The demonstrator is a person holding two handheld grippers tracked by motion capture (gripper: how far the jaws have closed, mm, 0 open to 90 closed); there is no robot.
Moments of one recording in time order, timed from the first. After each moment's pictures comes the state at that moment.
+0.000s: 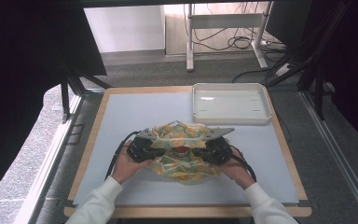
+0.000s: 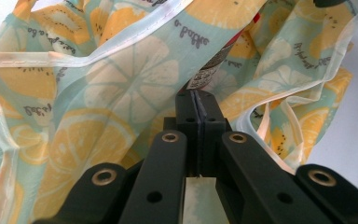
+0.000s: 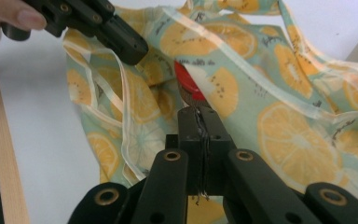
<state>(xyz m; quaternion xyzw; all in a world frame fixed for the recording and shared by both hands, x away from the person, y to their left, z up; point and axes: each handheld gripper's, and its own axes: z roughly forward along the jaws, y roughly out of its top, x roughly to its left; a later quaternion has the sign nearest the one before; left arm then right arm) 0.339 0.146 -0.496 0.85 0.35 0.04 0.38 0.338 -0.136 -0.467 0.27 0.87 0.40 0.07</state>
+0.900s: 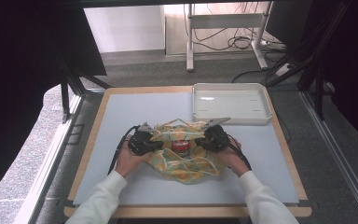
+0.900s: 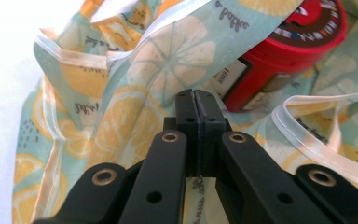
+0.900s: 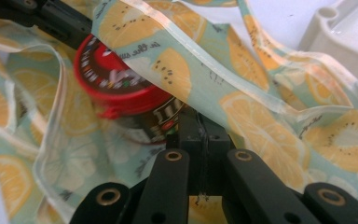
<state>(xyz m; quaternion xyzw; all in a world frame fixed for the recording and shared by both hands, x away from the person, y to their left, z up) 0.367 0.148 -0.504 0.84 0.39 0.08 0.37 0.387 -0.134 -0.482 0.33 0.86 0.37 0.09</state>
